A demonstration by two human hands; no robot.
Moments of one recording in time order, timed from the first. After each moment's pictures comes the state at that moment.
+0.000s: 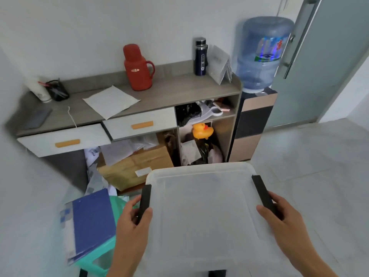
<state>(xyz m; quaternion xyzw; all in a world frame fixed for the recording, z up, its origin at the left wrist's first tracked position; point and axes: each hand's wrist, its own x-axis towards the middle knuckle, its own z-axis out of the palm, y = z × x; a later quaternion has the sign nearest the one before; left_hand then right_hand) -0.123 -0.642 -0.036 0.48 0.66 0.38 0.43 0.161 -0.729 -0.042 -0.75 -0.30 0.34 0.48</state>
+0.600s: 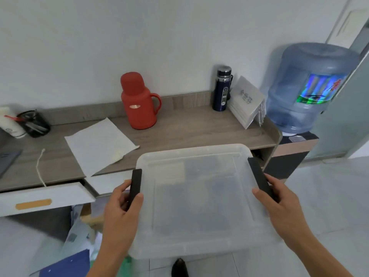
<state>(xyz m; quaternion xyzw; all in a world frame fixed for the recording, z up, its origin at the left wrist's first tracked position) -0.072 -0.289 -0.007 0.46 0.62 0.47 0.43 0.227 -0.348 -0.008 -0.72 -0.36 0.34 0.48</state>
